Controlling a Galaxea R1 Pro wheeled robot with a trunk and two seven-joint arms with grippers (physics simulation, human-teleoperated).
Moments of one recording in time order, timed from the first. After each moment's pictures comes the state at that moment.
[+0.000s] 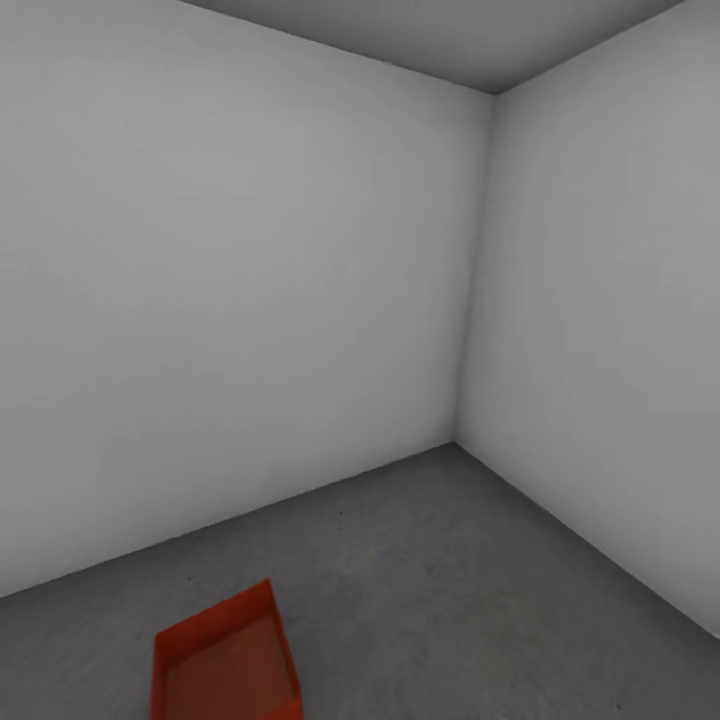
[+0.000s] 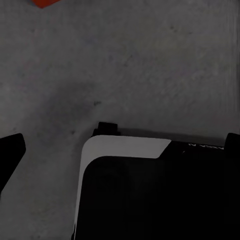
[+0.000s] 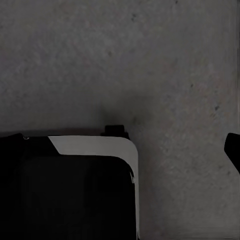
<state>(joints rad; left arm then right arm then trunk) -0.22 0.01 -0.05 0.00 0.19 -0.05 0.00 -0.19 -0.03 0.00 0.03 -0.02 -0.14 -0.01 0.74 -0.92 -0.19</state>
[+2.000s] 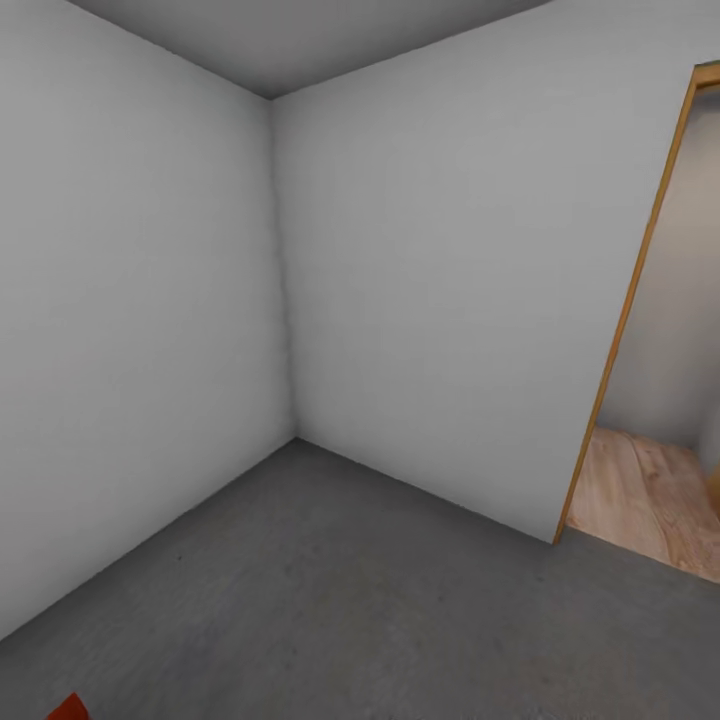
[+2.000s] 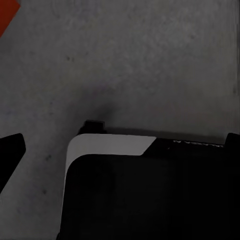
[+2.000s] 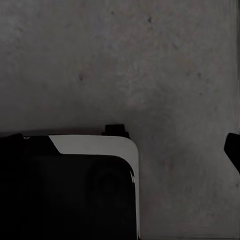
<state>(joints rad) -0.22 -0.02 -0.06 0.00 0.19 -0.05 0.00 -0.19 -0.03 0.00 0.03 -0.02 -0.14 -0.01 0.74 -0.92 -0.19</state>
